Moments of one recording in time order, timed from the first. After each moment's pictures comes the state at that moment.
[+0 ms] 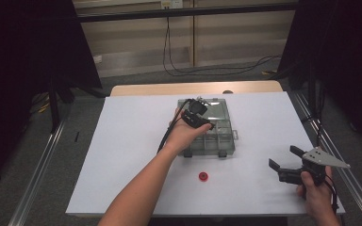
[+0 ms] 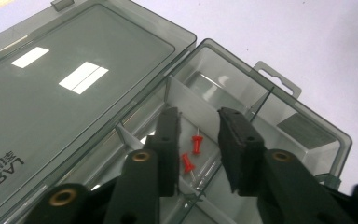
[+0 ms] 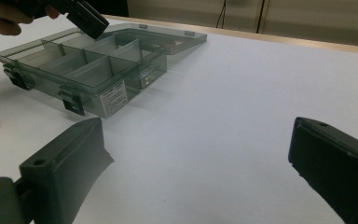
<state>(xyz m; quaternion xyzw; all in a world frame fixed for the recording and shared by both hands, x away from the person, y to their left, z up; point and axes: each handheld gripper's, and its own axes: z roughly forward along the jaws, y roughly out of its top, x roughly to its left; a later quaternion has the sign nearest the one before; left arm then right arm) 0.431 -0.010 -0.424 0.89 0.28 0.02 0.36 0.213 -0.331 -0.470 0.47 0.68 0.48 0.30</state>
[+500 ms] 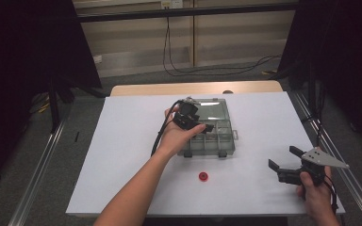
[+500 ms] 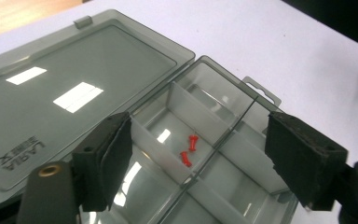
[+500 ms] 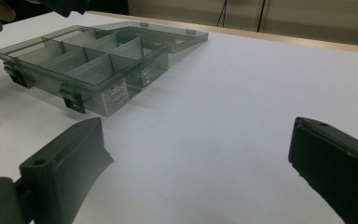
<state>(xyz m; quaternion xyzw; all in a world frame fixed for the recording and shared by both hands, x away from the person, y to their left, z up) 0.417 0.021 -0.418 0.85 0.30 0.03 0.43 0.212 -0.330 -0.470 0.47 0.68 0.48 0.30</state>
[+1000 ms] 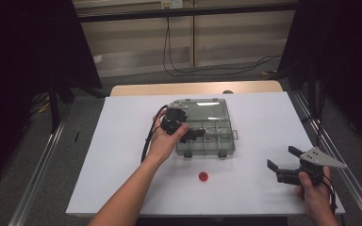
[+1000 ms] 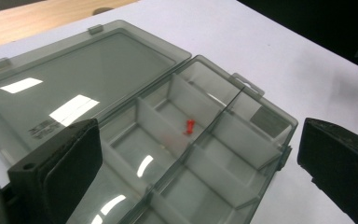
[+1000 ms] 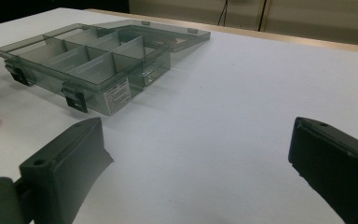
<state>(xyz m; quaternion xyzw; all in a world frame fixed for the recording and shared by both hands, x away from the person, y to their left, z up) 0.398 0.059 -0.413 0.84 0.30 0.04 0.46 0.213 -0.326 -0.470 0.47 0.69 0.47 0.29</state>
